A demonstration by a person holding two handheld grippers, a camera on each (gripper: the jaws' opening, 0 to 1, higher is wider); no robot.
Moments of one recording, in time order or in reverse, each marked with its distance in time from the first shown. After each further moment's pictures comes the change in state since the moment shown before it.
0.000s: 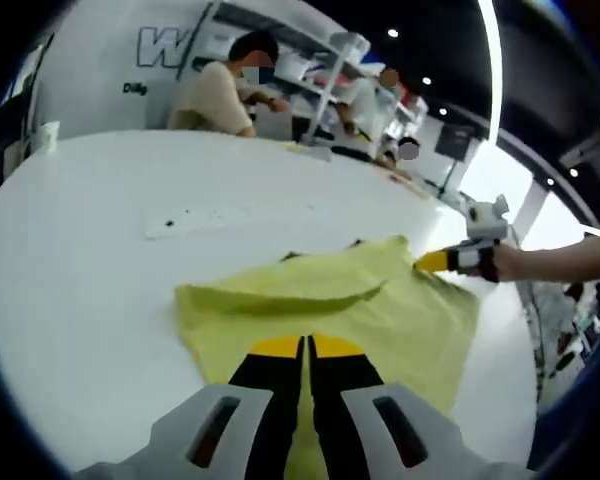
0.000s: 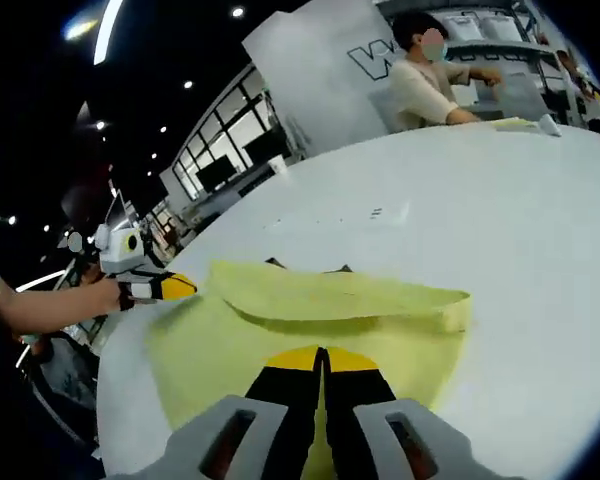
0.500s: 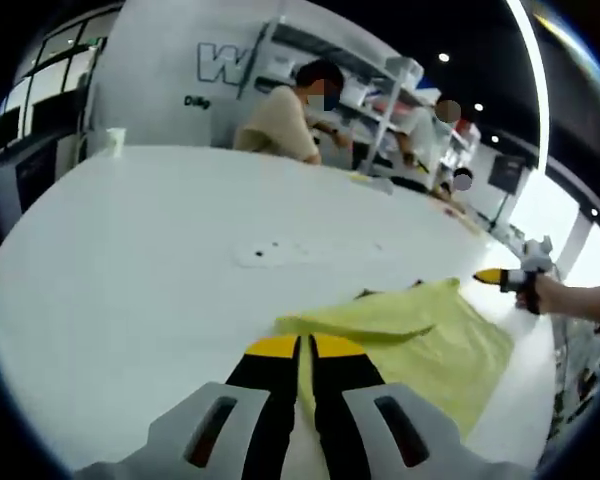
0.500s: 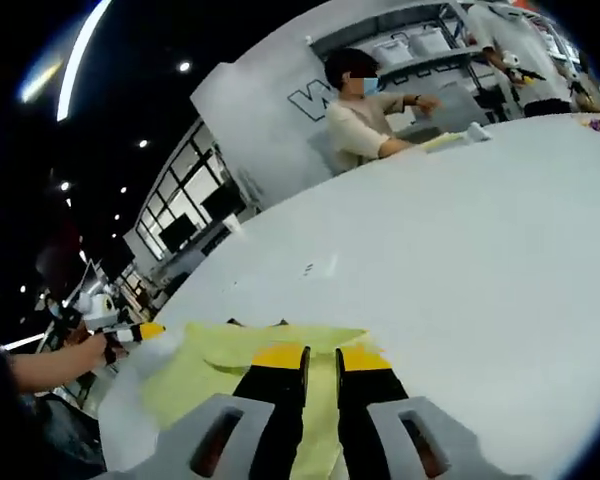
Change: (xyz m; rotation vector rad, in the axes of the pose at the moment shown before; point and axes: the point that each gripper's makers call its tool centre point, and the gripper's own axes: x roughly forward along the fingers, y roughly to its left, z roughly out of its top) left arm -0.044 0.051 0.022 -0.105 -0.102 0.211; right arm -0.053 -0.039 0.034 0.156 -0.180 -0.128
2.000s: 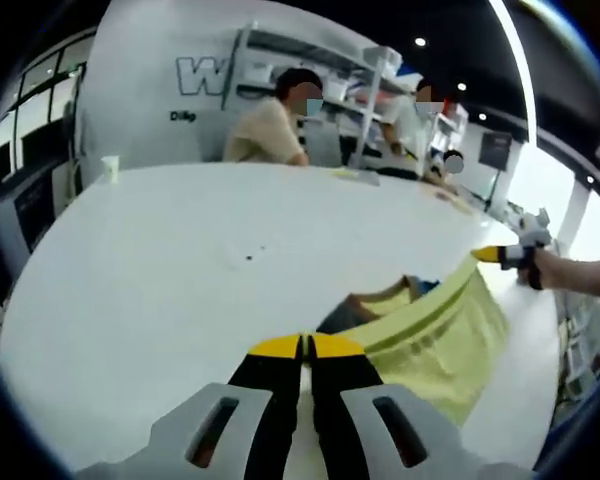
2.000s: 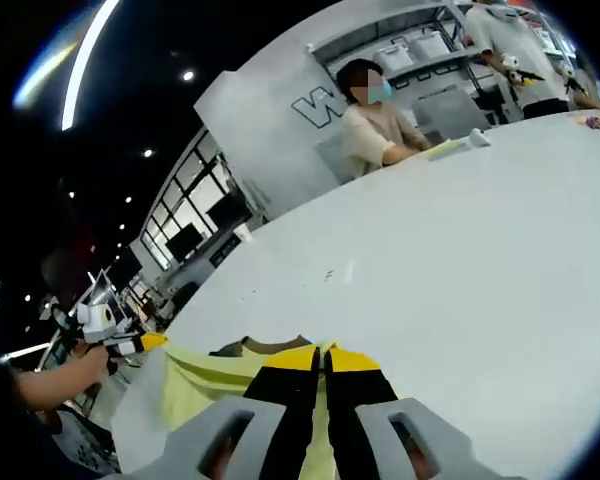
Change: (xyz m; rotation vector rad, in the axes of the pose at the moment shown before) left arm -0.040 -0.014 0.012 0.101 -0.015 0.038; right arm -0.024 0.015 0.015 0.045 -0.060 -0.010
